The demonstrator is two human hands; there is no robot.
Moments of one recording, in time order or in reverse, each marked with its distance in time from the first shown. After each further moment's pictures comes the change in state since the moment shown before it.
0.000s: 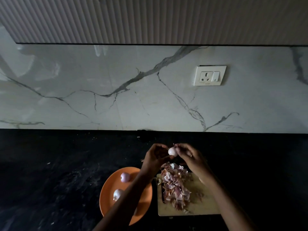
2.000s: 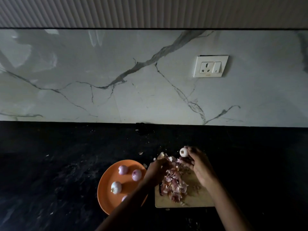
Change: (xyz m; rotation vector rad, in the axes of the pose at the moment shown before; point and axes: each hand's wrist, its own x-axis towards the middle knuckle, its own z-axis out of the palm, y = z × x) left_hand -0.010 -0.061 0.004 0.898 -0.122 -0.118; right_hand -0.015 0.034 -0.013 0.552 0.155 0.400
